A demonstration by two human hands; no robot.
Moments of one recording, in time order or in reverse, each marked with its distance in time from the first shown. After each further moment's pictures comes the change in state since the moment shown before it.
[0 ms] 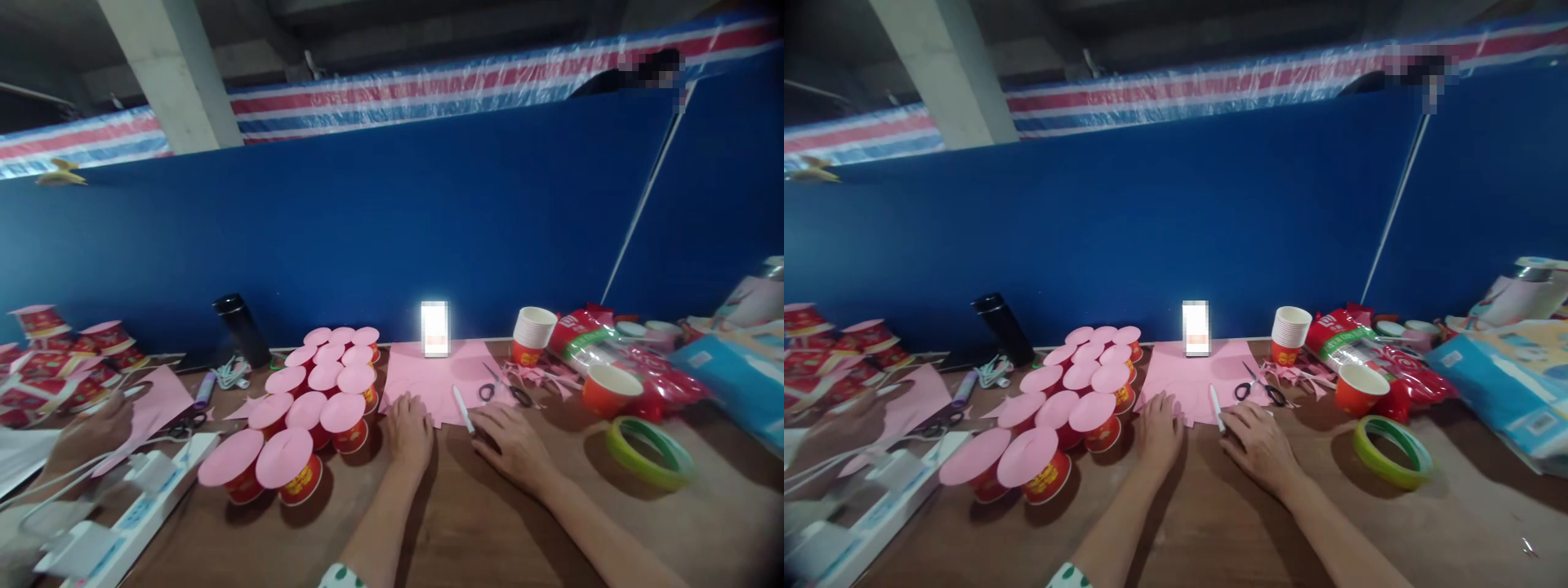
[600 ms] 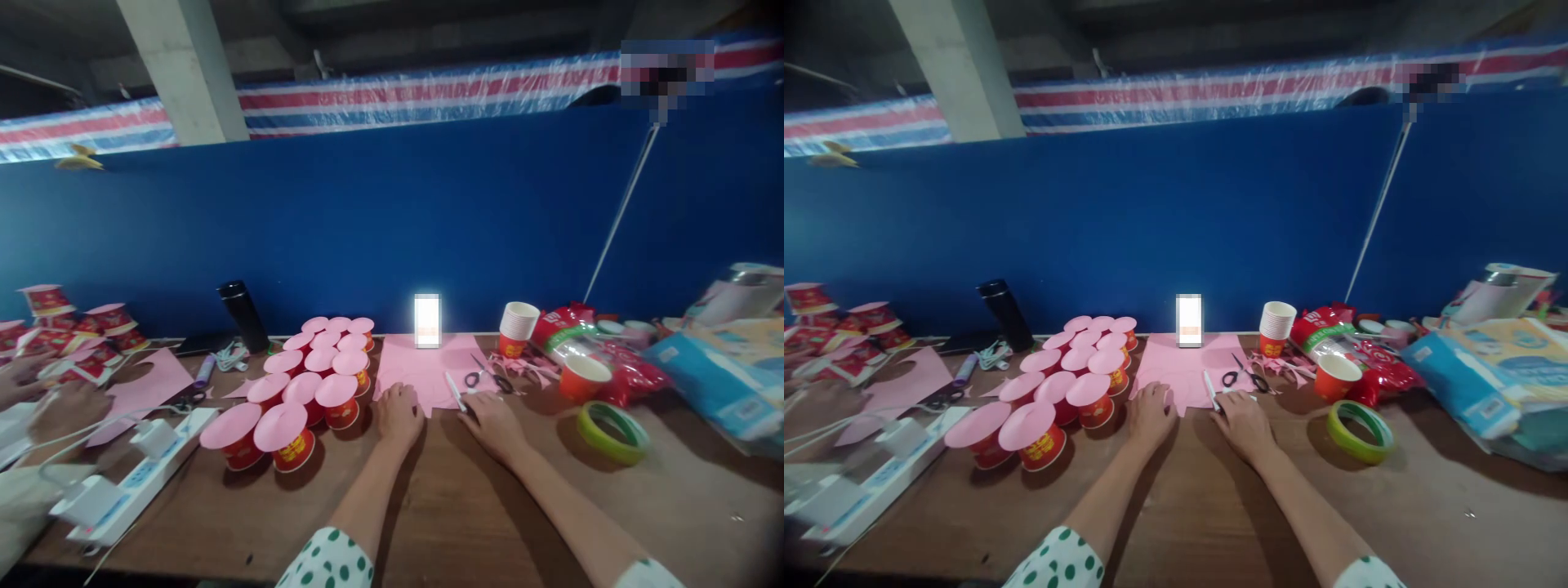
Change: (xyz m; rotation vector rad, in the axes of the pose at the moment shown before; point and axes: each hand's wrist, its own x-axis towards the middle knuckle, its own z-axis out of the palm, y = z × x) left_hand -0.006 0.005 -0.008 0.076 -0.081 -0.012; right_hand -0.003 0.001 0.007 -0.099 -0.038 0.088
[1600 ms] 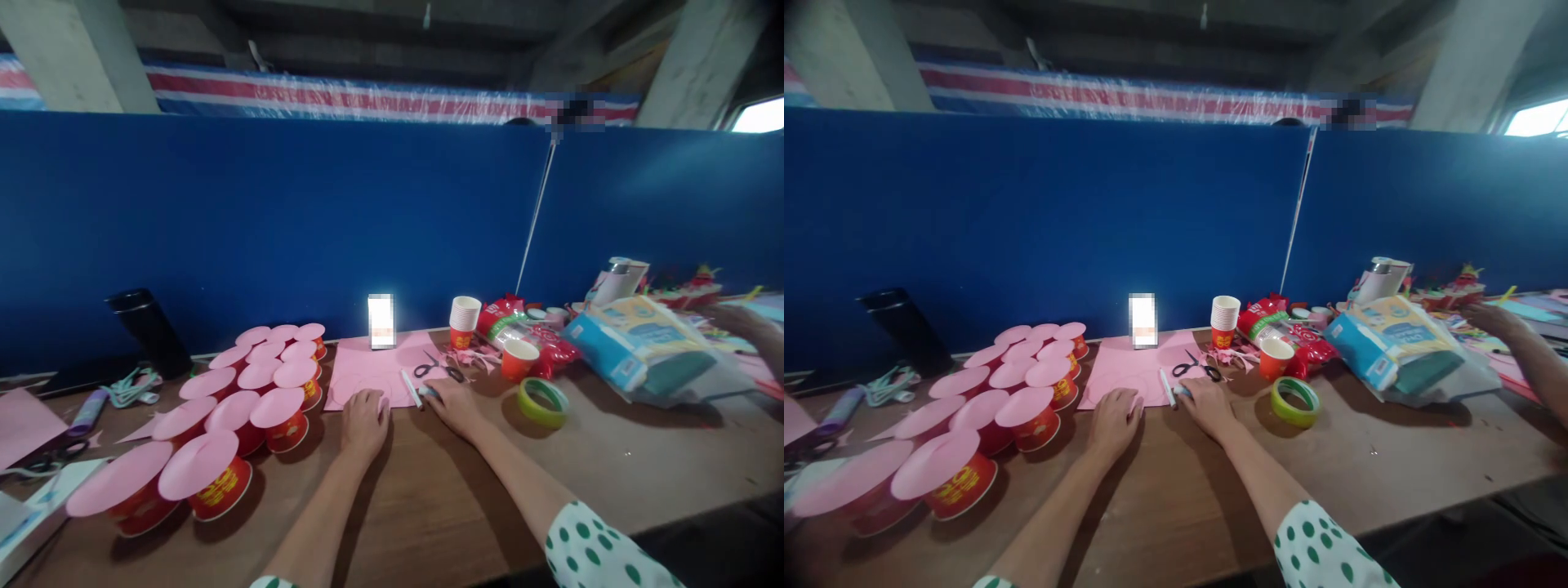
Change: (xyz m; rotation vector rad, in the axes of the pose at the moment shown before) left_hand 0.004 0.002 0.017 -0.084 0.023 0.251; right_hand 0.003 0.021 0.001 0.051 0.021 0.148
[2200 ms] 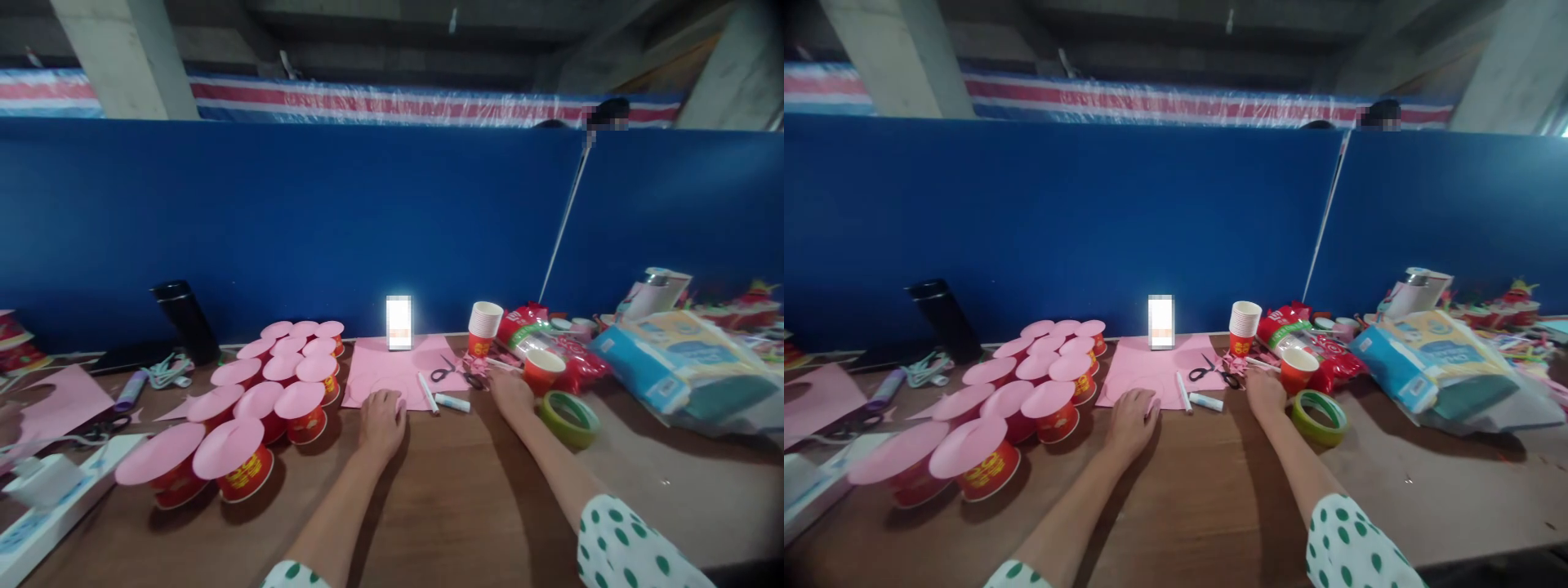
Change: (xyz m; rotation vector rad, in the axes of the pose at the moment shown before) left_hand -0.001 0.003 -0.004 -0.047 0.009 0.005; right_hand 0.016 0.069 -0.023 -0.306 -0.152 0.547
